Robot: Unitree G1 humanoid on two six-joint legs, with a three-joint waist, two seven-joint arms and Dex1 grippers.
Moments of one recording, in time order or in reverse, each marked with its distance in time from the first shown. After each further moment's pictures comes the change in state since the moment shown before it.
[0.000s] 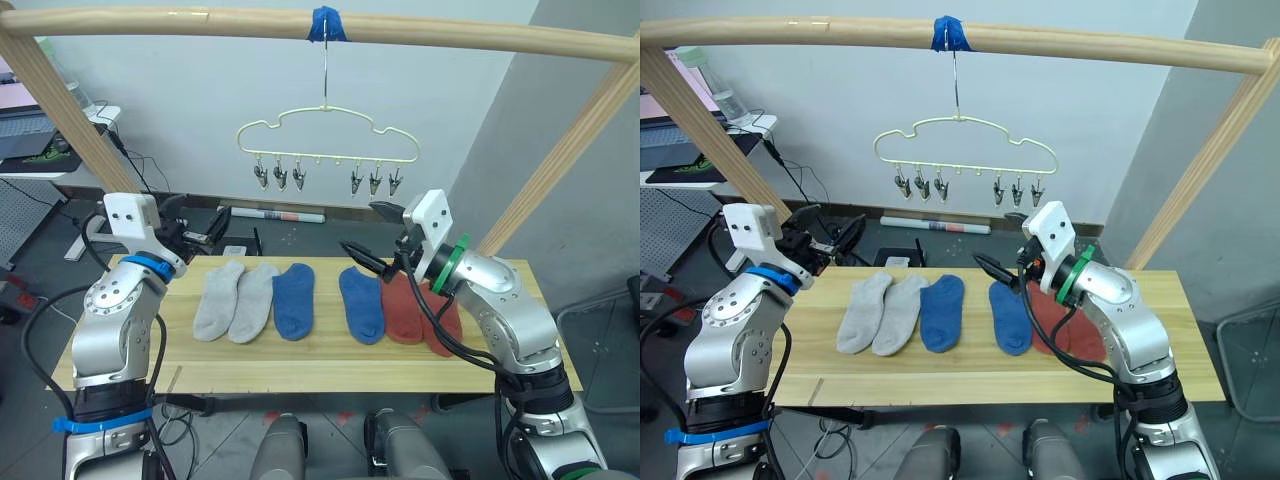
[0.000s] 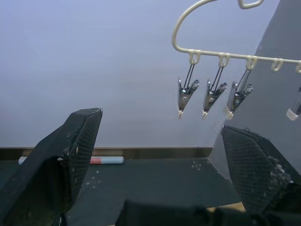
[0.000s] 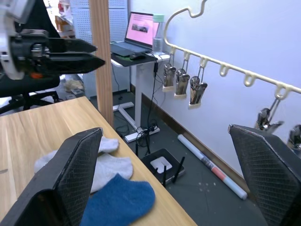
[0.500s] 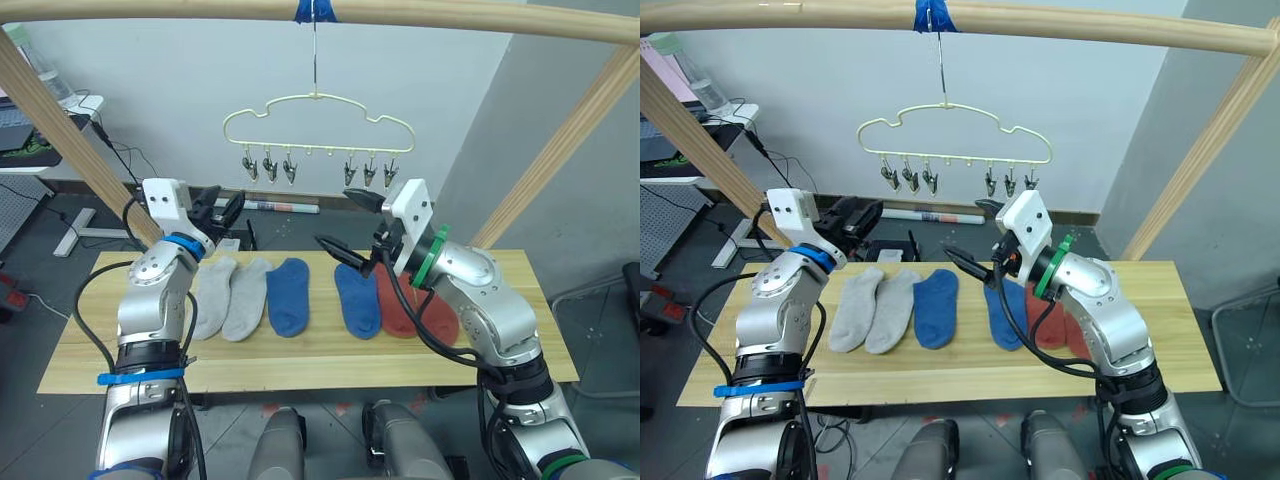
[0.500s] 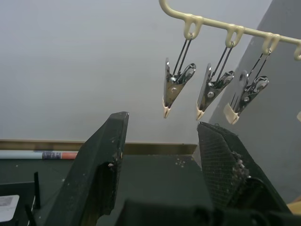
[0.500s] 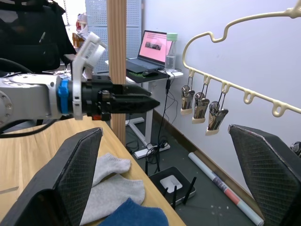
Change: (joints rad) left arm -0.194 -0.076 -0.065 0.315 0.072 -0.151 -0.022; right arm -0.068 0.075 0.066 0.048 -0.026 -0.076 -0.021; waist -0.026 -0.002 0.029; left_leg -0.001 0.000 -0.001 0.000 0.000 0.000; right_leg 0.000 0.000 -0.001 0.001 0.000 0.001
